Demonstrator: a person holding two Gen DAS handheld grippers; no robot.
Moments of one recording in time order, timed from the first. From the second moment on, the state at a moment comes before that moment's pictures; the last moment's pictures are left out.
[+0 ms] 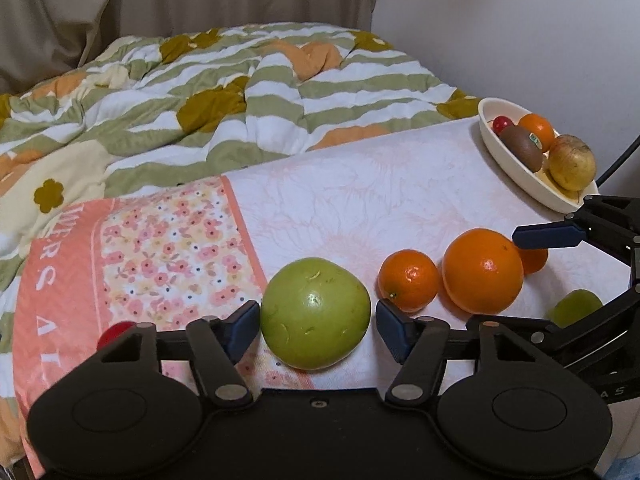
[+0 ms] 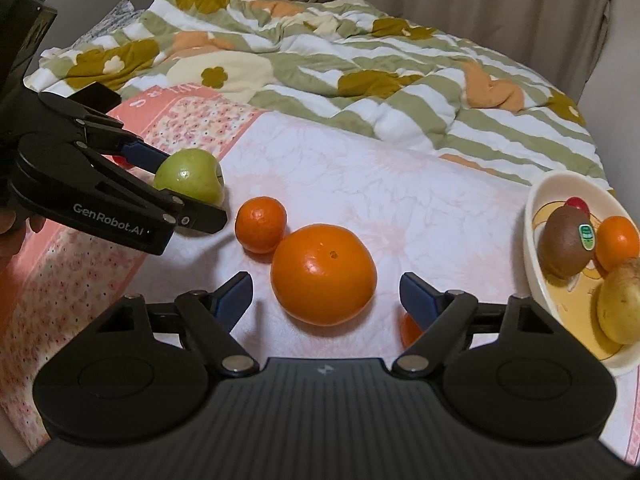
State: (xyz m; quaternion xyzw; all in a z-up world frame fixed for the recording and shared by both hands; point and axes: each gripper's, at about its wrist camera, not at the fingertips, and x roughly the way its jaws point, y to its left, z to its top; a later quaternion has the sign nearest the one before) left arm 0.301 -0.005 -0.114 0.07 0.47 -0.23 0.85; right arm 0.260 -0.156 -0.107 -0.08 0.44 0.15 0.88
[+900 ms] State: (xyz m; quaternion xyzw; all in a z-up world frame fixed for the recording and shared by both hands) left arm 0.275 0.006 -0.111 0.07 0.47 -0.21 0.85; right arm 0.276 -0.152 -0.120 -0.11 0.45 0.18 0.87
